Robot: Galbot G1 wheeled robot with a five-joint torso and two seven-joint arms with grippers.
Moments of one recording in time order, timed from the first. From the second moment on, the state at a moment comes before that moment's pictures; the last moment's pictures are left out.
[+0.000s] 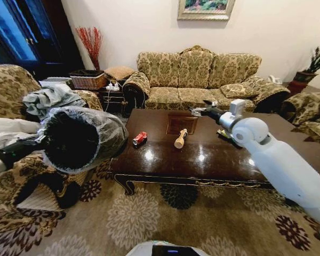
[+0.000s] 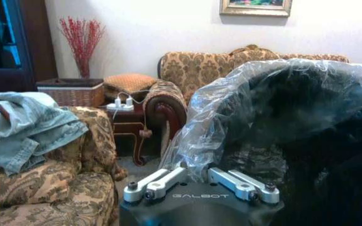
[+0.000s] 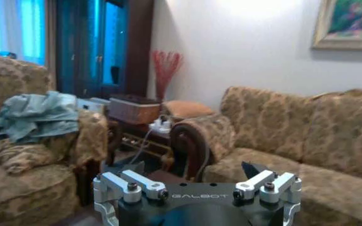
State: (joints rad) left arm 1.76 -0.78 -1.66 -2.28 -1.20 0.72 0.19; right arm -0.26 0.78 -0.13 1.81 0.99 -0.48 0.10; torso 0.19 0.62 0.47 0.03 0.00
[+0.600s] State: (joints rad) left arm 1.85 -0.83 -1.78 -2.31 -1.20 0.71 0.20; right arm -0.24 1.30 -0.30 1.48 1.16 -0.41 0.49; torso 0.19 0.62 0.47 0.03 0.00
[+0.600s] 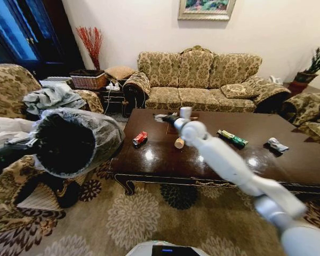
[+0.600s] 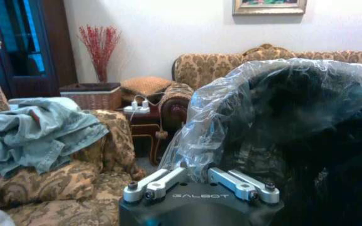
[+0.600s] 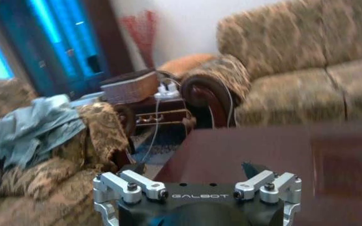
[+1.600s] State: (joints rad) left arm 1.89 -0.85 -1.81 -2.33 -1.19 0.71 0.19; right arm -0.34 1.61 -0.09 1.09 1.06 -0.44 0.48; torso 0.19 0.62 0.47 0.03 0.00
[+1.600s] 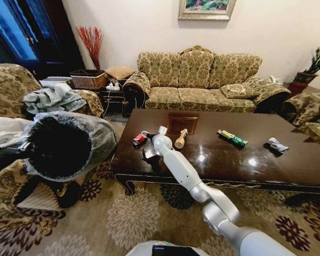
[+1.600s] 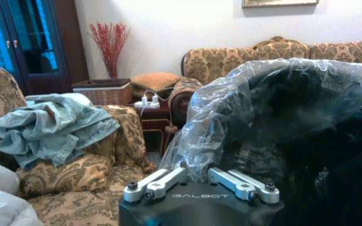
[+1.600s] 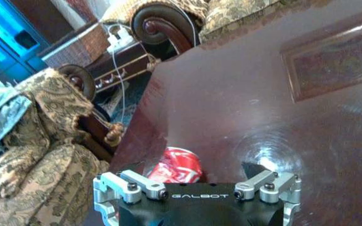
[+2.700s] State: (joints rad) left arm 1.85 -0.86 -1.79 -2.30 -1.21 0.69 0.20; right arm -0.37 1.61 -0.20 1.20 0.73 -0.46 0.17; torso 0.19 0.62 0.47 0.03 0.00
